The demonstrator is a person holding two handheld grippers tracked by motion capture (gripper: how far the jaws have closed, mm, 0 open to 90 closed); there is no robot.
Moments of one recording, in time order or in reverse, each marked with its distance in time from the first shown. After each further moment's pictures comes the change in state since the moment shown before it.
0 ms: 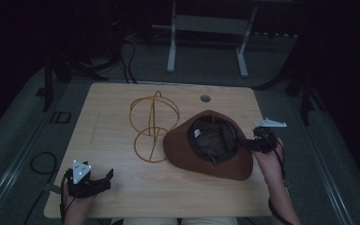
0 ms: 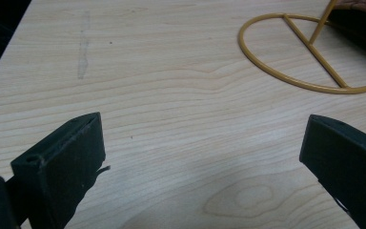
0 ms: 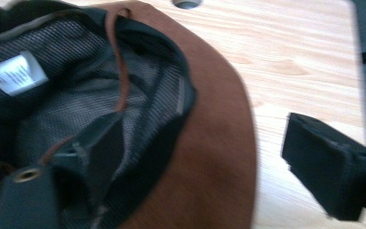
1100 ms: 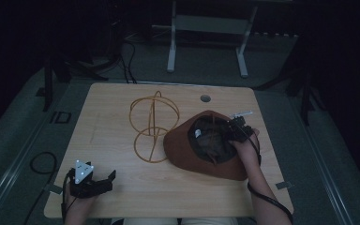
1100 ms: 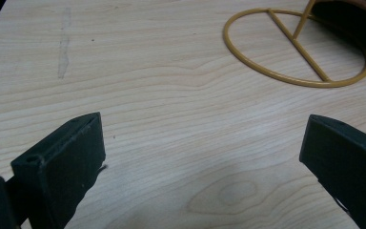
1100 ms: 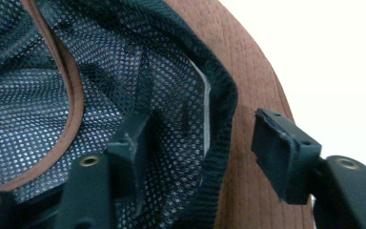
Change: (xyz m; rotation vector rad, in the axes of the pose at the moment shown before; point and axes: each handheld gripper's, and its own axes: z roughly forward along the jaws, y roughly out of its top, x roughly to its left) left arm -0.004 0.000 0.001 0.017 -0.032 0.016; right arm 0.018 0.015 0.097 0.212 -0.131 -0.052
